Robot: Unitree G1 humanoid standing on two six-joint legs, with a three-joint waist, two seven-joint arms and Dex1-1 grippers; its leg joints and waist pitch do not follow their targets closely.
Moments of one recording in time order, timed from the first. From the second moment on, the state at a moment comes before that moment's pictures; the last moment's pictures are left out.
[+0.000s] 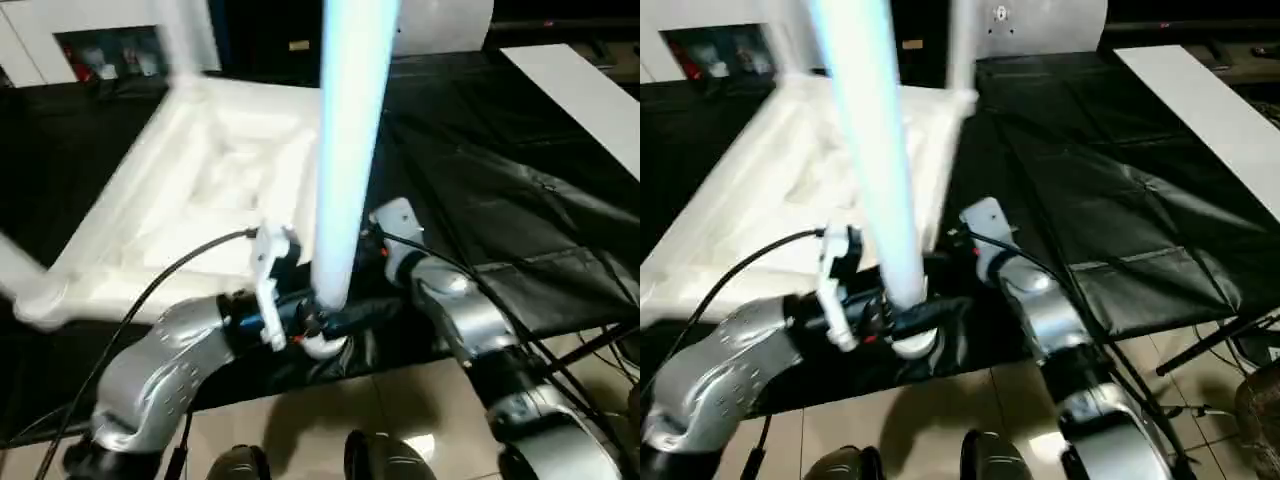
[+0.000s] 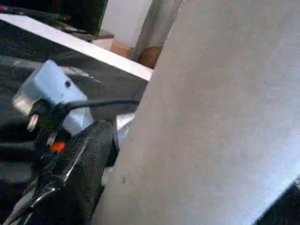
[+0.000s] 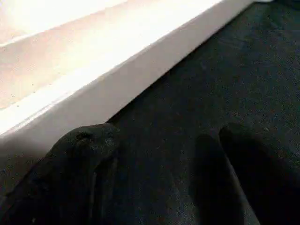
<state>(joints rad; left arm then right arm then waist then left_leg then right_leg) -0.24 0.24 -0.19 -0.31 -0.56 0.57 -0.77 -0.60 -0.11 0.20 0.61 0.03 0.16 0.34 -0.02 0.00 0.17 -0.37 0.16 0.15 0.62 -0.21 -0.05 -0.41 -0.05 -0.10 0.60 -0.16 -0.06</state>
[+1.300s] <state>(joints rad) -0.34 0.65 -0.24 0.13 -0.24 0.18 -1.11 -0.15 -0.53 0.13 -0.18 0.35 0.29 0.90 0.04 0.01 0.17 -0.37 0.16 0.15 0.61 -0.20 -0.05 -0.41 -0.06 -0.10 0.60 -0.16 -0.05</state>
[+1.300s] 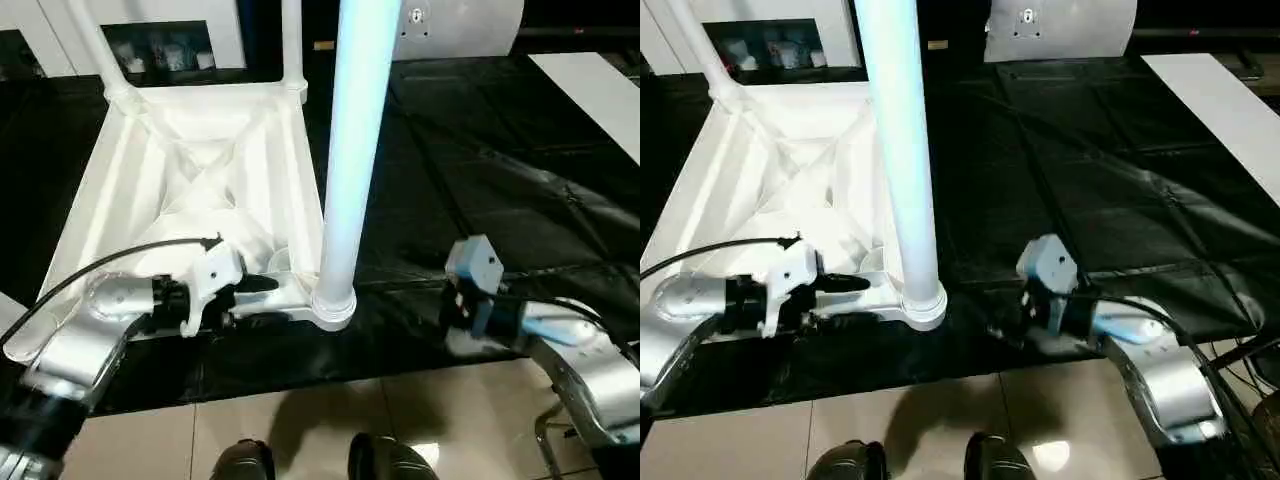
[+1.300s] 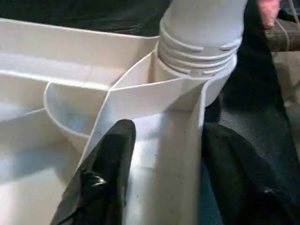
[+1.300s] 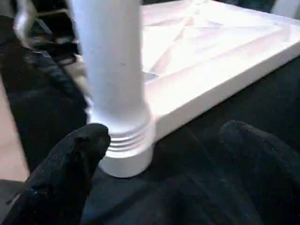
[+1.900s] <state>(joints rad) -0.36 0.65 -0.24 0.17 -0.24 0.18 -1.22 -0.14 -0.55 0.13 -0.26 0.44 0.44 0.92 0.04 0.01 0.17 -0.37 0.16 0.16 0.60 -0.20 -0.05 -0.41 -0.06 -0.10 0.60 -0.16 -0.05</state>
